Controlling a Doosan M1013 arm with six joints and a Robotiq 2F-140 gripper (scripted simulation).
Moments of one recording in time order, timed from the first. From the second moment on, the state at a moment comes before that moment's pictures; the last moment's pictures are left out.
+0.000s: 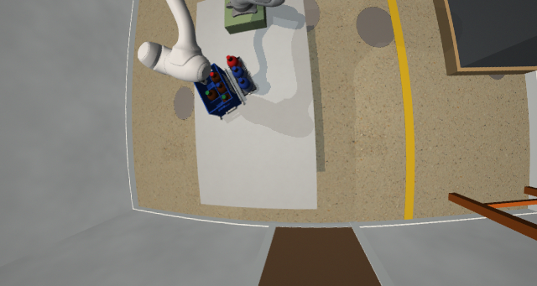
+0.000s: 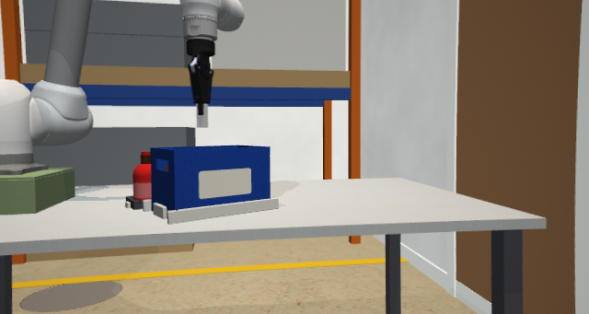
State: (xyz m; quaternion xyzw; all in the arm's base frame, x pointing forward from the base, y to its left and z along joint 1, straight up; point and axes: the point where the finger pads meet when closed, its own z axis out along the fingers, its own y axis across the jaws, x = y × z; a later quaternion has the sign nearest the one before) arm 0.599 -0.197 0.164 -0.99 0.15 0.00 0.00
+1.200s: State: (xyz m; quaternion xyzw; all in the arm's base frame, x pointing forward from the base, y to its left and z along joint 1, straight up) arm 0.425 -0.088 0.158 -0.99 0.16 0.00 0.00
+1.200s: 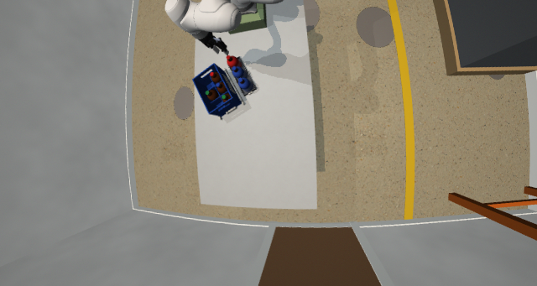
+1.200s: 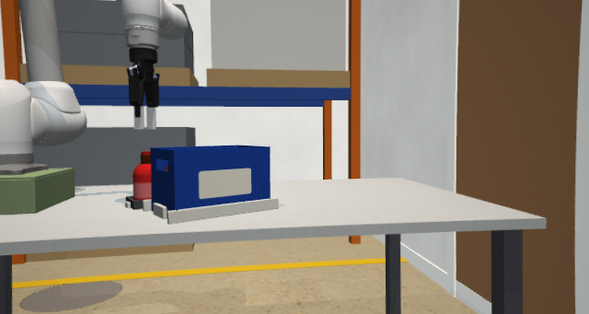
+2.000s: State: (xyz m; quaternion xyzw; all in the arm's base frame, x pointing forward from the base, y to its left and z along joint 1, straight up) arm 0.425 -0.088 0.153 -0.99 0.16 0.00 0.00
